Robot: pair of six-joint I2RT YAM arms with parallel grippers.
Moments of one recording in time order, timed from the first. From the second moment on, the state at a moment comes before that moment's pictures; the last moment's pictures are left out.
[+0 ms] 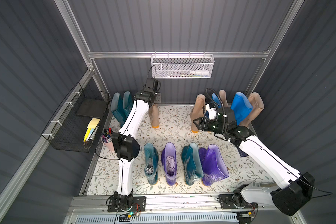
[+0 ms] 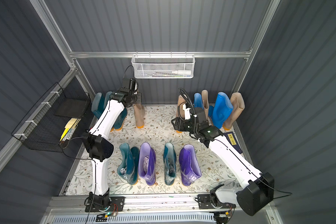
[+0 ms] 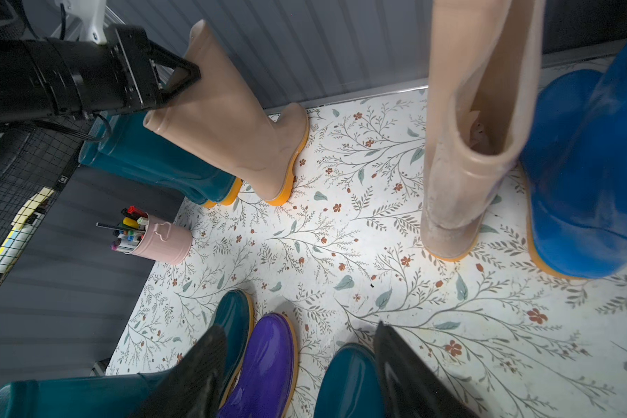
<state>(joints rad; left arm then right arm) -0.34 2.15 2.36 -0.91 -0.20 -0.15 0.47 1.29 1.21 -0.43 -0.19 0.48</state>
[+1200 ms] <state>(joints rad) -0.16 2.02 2.14 -0.84 -0.23 -0.09 0.50 1.32 1.23 -0.43 -0.20 0.49</state>
